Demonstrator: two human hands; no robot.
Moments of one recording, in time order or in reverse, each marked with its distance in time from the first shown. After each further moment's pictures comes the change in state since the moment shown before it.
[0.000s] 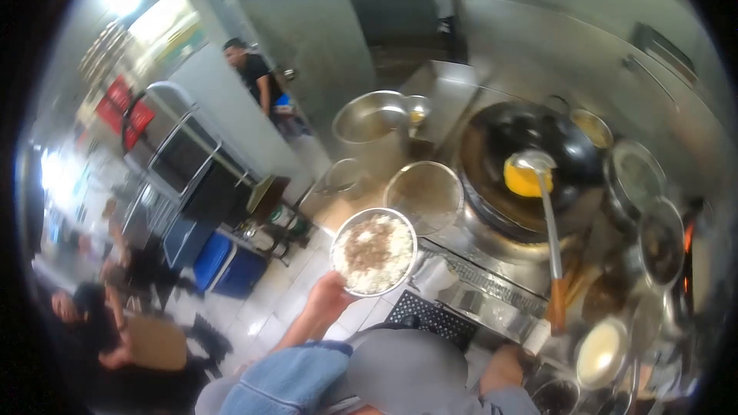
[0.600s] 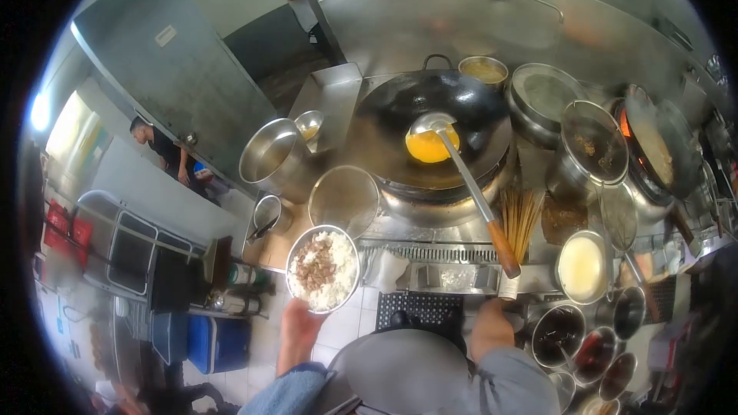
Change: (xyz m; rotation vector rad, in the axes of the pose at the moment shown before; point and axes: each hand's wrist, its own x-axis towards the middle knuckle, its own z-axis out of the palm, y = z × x) left_hand -0.006 0.015 0.008 0.062 -0.096 -0.068; right_hand -0.035 -0.009 0.017 -0.277 0.022 0.016
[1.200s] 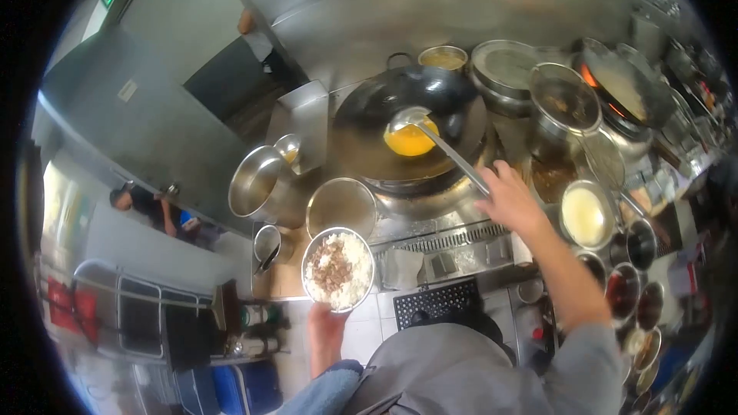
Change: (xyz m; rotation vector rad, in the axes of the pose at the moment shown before) left_hand 0.035 -0.005 -0.038 0.021 -0.120 -0.006; right_hand -0.333 -0.225 -0.174 -0.476 0.742 -1.339
